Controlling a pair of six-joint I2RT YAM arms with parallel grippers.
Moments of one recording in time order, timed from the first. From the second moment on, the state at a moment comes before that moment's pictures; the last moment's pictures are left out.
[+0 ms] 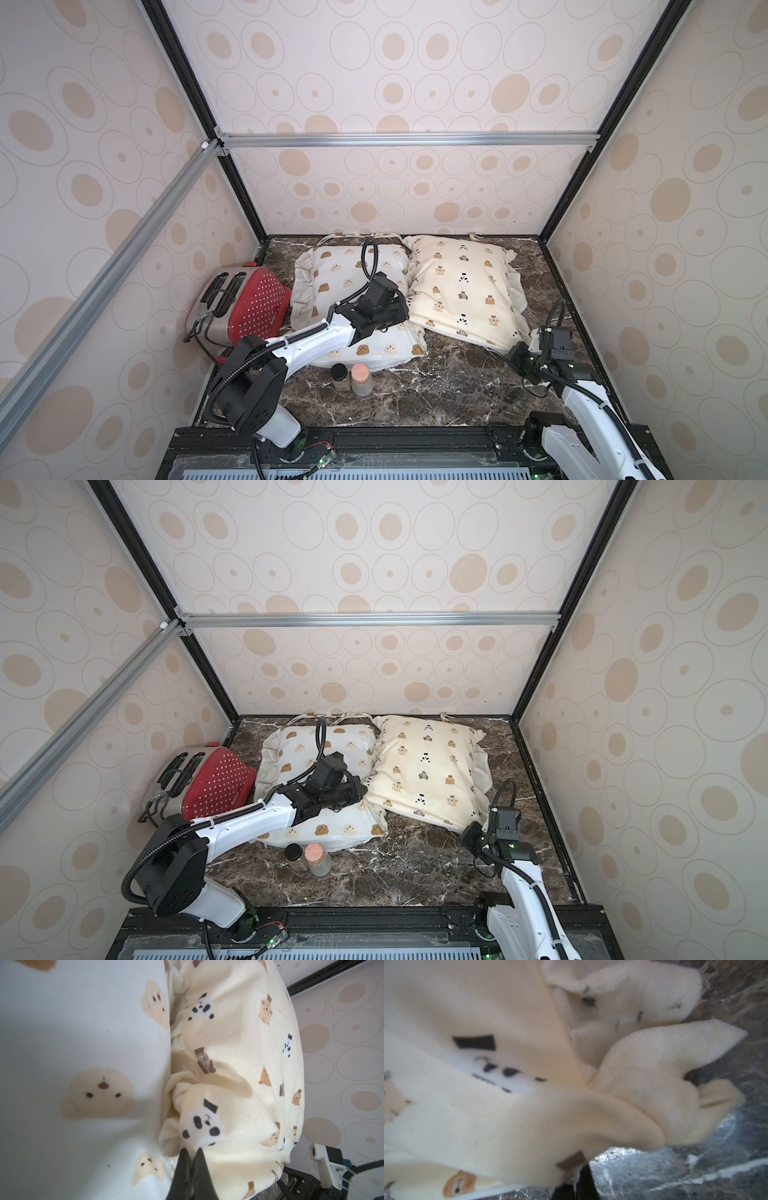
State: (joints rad) left arm -0.69 1.54 0.98 -0.14 0.07 -0.91; right arm -0.12 0.80 0.42 -0.64 -0.26 0.66
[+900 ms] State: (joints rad) left arm -0.94 1.90 1.21 -0.02 0.01 -0.92; right arm -0.45 1.14 0.65 -0.48 -0.30 0.63
